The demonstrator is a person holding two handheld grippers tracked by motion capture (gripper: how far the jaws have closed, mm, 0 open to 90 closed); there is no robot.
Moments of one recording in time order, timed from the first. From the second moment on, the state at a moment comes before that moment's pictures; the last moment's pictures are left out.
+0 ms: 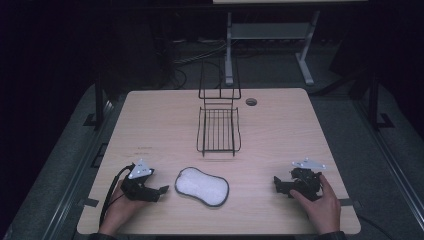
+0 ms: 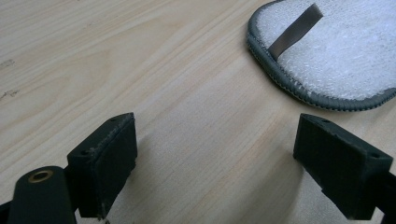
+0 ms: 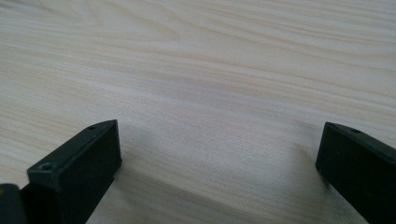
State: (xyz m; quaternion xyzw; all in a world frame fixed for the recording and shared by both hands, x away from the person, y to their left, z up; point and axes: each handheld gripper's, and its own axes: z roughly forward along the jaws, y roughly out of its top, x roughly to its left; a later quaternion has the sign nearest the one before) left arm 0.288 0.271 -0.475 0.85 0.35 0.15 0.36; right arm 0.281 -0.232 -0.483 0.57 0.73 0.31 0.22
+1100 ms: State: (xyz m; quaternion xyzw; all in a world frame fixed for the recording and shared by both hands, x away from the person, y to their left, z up) left arm 0.322 0.225 -0.428 0.86 0.29 0.08 0.41; right arm 0.281 -0.233 -0.483 0.57 0.73 0.31 0.22
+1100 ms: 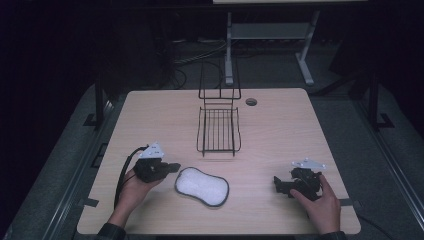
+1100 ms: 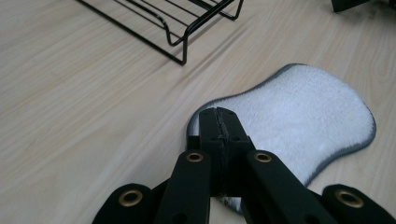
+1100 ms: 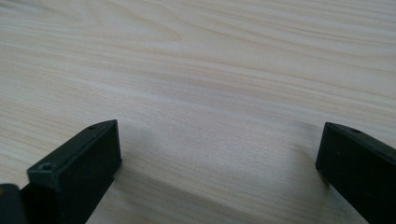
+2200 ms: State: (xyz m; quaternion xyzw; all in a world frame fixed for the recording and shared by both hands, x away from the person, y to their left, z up) left arm 0.336 0.200 -0.450 0.89 0.27 0.04 0.37; right arm 0.281 -0.233 -0.483 0.57 0.73 0.31 0.22
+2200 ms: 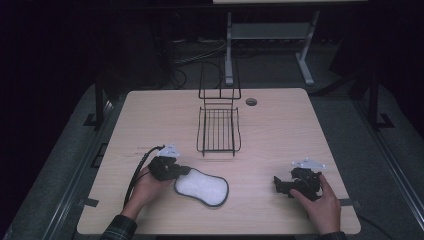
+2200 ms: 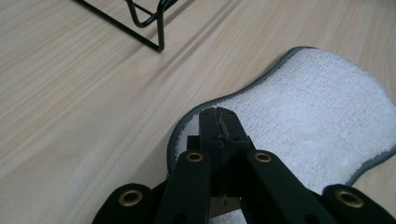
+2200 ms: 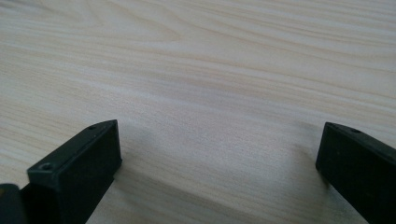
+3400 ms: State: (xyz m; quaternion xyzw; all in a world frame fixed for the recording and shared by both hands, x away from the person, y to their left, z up) left arm 0.298 0.270 -0.442 0.86 0.34 0.07 0.38; right arm 0.281 -0.233 -0.483 0.57 0.73 0.31 0.22
